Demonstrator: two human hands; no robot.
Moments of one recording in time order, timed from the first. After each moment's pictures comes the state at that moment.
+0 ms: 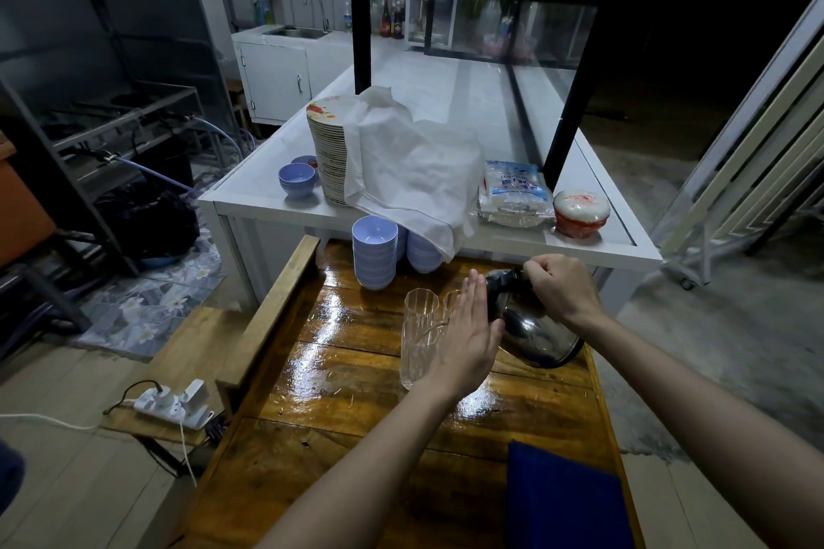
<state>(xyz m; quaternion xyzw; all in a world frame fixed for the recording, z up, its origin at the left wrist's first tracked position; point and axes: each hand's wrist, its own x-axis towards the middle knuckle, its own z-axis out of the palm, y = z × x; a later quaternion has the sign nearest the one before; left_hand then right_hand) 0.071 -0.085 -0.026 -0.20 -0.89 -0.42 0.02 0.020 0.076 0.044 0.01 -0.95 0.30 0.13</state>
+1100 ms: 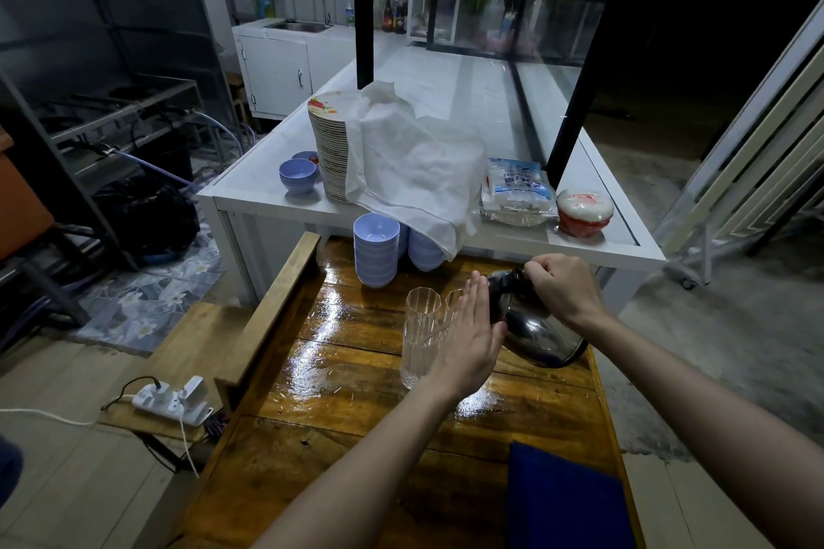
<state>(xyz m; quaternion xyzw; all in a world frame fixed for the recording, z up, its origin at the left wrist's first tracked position) 0.065 -0.086 -0.034 -0.20 -0.89 -0.40 0.01 0.016 0.074 0.044 0.02 -0.96 0.27 0.12</state>
